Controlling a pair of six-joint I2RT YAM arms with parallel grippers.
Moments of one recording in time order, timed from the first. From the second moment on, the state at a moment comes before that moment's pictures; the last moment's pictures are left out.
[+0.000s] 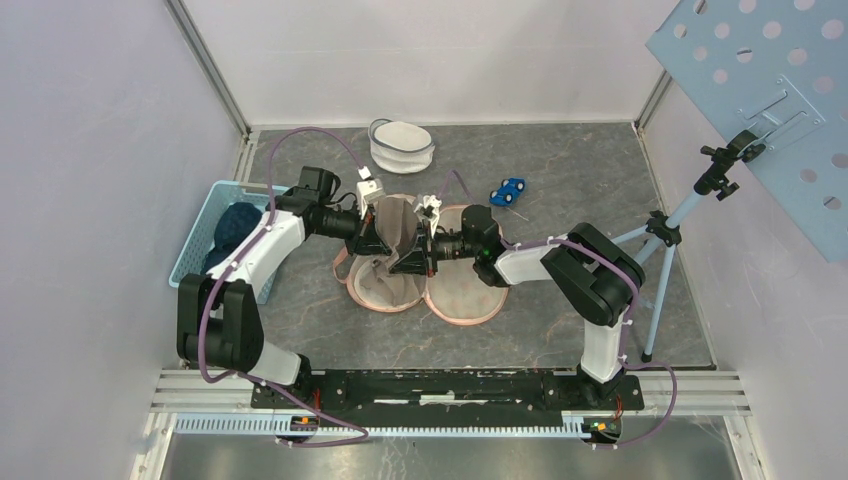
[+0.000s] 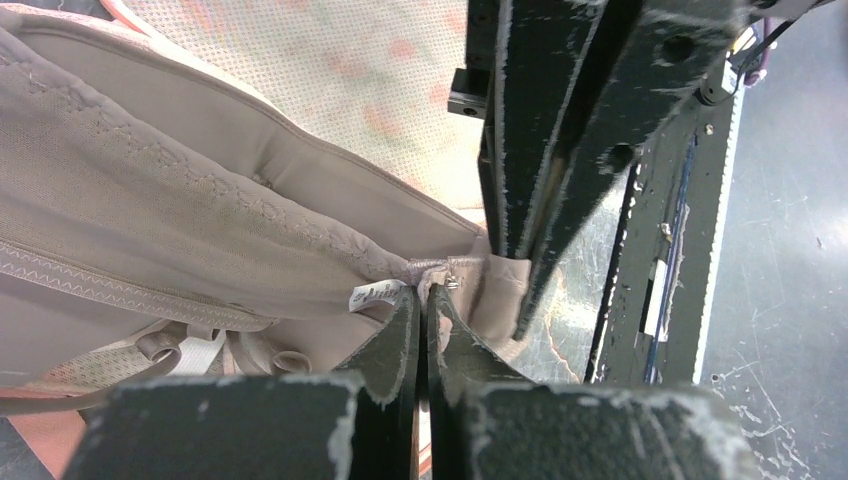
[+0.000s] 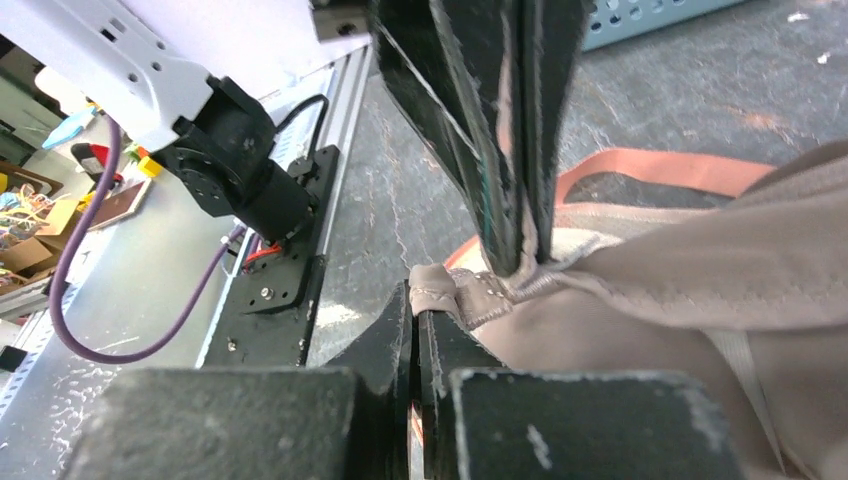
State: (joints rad) left arm -0.19 1.47 1.05 -0.67 0.99 0.56; right arm 0.74 1.90 0.87 0.95 -0.91 0.39
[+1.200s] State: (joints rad) left arm -0.26 1.41 0.97 -0.59 0.85 0.51; right arm 0.71 1.98 0.89 0.95 -0.84 0.51
